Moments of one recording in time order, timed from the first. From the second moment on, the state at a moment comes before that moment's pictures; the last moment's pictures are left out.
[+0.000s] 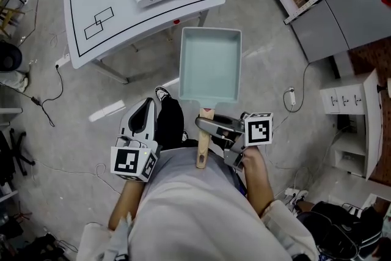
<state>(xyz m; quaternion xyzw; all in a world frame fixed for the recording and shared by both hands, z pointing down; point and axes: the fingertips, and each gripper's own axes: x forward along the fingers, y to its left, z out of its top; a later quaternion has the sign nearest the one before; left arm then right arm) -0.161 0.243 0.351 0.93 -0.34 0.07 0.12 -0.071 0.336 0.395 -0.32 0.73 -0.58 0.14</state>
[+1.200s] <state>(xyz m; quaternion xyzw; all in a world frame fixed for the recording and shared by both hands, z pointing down) -0.124 0.063 0.354 0.93 -0.33 0.07 0.14 -0.039 0.164 0.394 -0.31 0.73 -0.60 0.14</state>
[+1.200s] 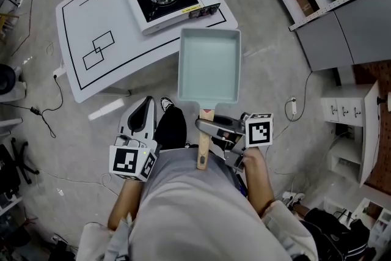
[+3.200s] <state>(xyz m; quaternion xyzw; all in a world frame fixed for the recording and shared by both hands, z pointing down) -0.110 -0.122 0.342 0.90 -0.40 0.03 0.17 -0.021 -0.070 0.356 -0.22 0.78 -0.58 0.08</state>
